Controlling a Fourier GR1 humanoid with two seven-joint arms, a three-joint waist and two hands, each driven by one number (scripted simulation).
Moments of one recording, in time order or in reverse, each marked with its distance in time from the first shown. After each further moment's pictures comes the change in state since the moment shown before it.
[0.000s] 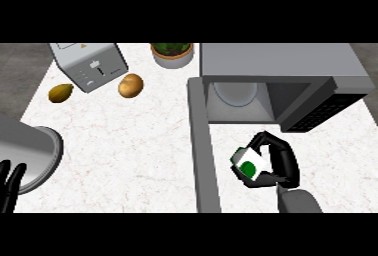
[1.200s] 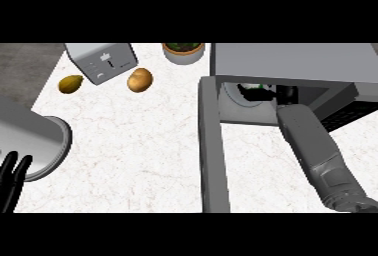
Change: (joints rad) left arm -0.064 0.026 0.061 0.058 0.061 -0.067 0.005; right arm -0.748 -0.140 -0.216 0.735 0.156 -0.430 0.186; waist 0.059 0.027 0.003
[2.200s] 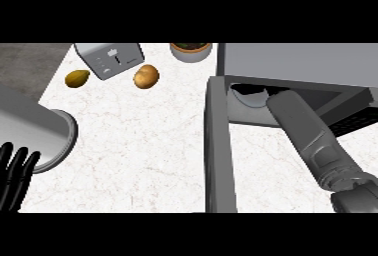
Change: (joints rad) left arm -0.027 0.012 -0.015 0.020 -0.064 -0.013 -0.003; right arm -0.197 -0.006 0.072 0.263 0.165 -0.144 0.016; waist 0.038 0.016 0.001
